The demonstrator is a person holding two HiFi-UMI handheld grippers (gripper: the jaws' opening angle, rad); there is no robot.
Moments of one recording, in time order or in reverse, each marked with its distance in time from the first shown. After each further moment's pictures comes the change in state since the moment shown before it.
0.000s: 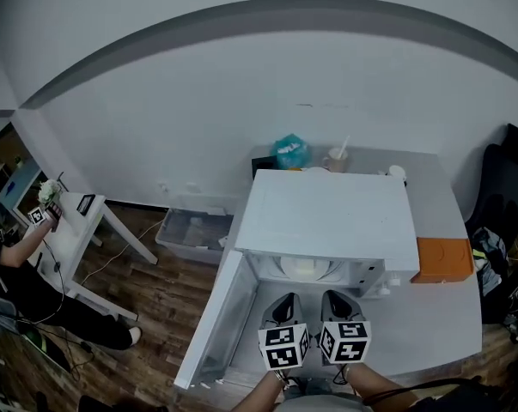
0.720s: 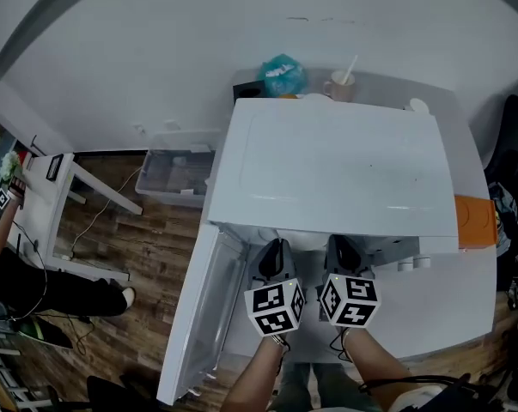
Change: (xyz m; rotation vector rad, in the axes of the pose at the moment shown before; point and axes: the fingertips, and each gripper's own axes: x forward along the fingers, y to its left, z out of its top) left arm 0.097 0.059 -0.016 -0.066 -0.029 0.065; right arm 0.098 -0.047 -0.013 0.085 -0.030 -0.111
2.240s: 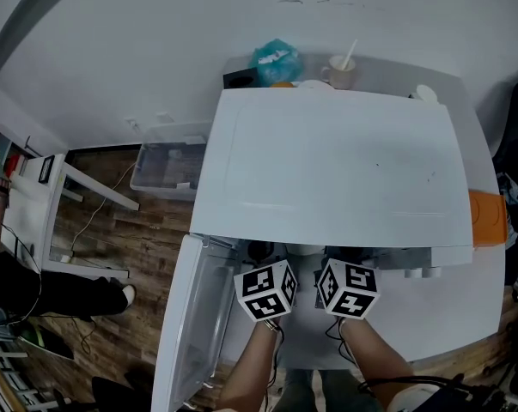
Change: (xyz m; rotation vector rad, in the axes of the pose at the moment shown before) left arm 0.052 0.027 0.004 -0.006 -0.001 0.038; right arm 0.042 -0.020 0.004 0.046 -0.022 -0.075
